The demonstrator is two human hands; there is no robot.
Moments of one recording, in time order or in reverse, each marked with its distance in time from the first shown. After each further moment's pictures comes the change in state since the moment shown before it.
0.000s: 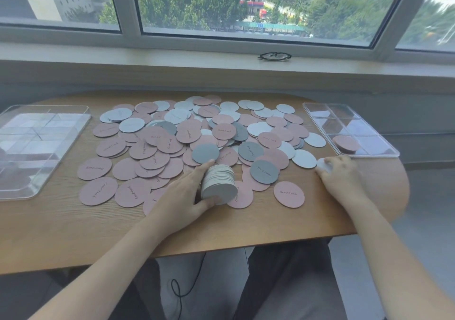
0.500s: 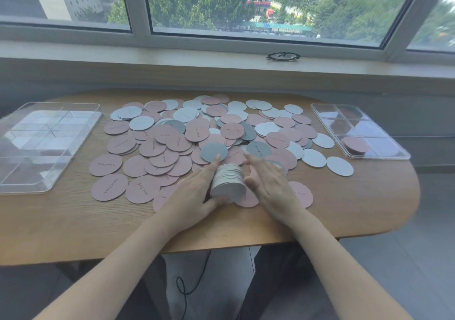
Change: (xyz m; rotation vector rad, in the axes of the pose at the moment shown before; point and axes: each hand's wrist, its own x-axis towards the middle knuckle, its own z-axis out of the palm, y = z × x) left_hand 0.000 0.007 -0.002 0.040 -0.019 0.011; right_hand -0.087 -0.131 0.032 0.422 -0.089 -0.737
